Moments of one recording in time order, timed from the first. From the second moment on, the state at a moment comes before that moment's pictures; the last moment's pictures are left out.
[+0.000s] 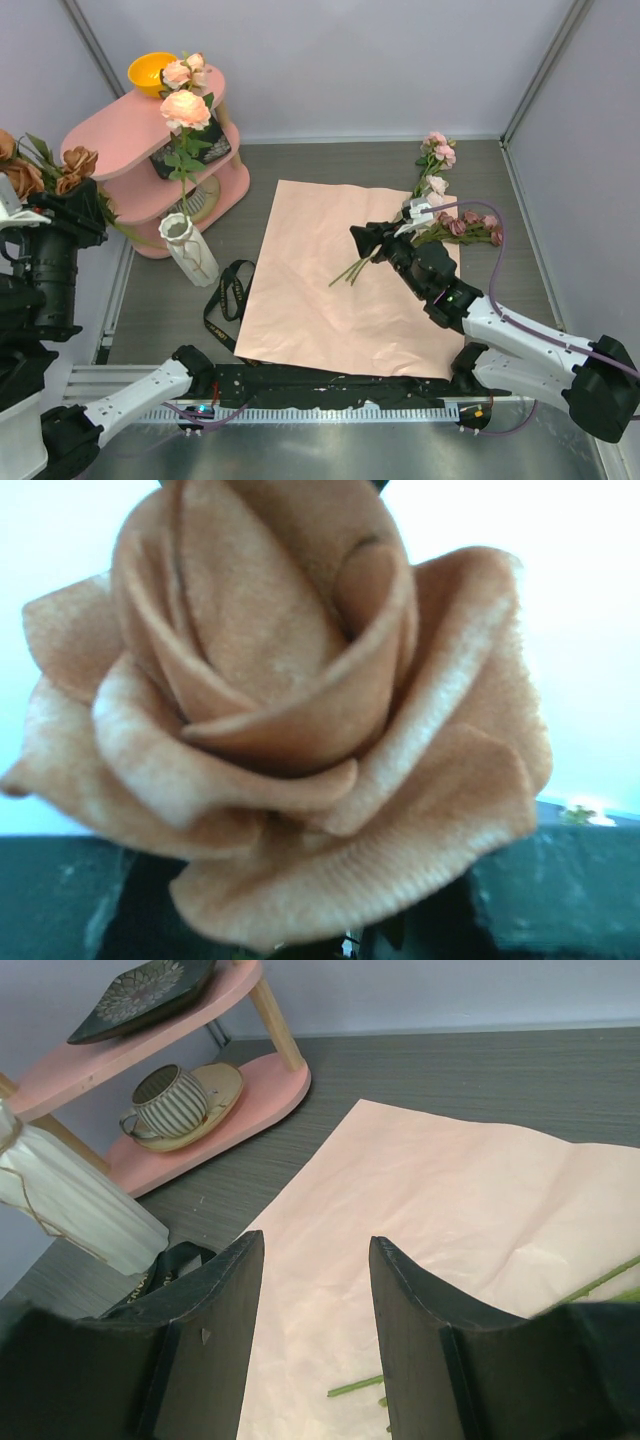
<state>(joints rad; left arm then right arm) -0.69 0.74 1.76 -0.74 -0.77 0.00 0.78 0.96 0.52 0.46 0.26 0.36</state>
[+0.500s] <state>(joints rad) -0.69 0.84 1.61 -0.38 -0.92 0.20 0.78 0.97 0.52 0.46 0.26 0.36</state>
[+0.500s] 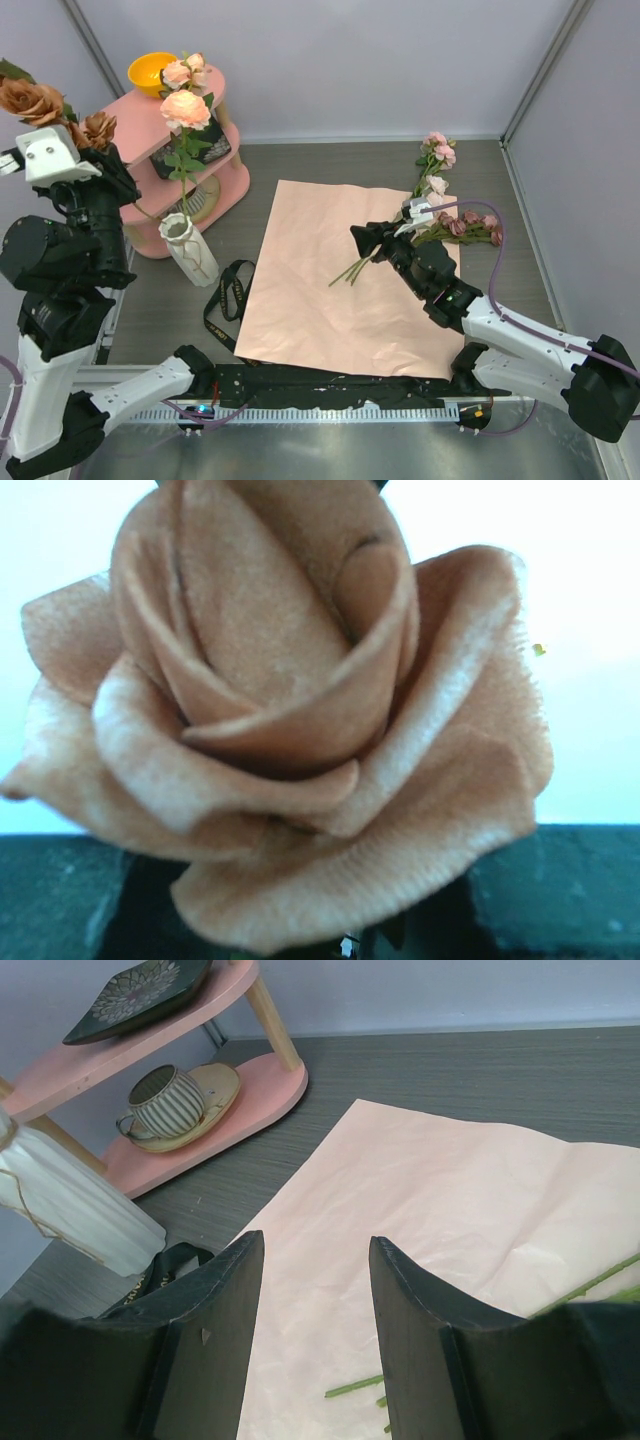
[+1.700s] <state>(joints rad) -0.69 0.69 1.43 -0.98 -0.60 -0.45 0.60 1.51 0.85 0.07 0.25 0.63</state>
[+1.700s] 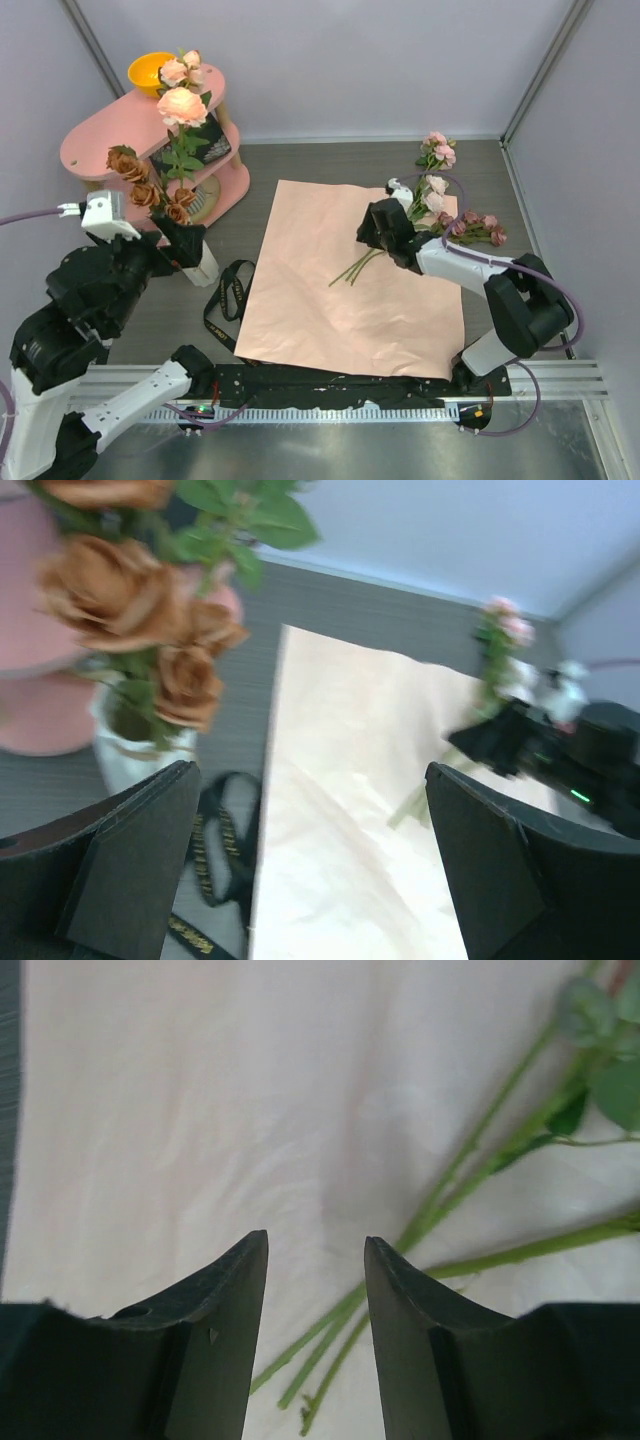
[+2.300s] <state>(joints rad) -0.69 0.61 1.33 -0.81 0.03 -0.55 0.49 1.59 0.82 -0.07 0.47 0.88</state>
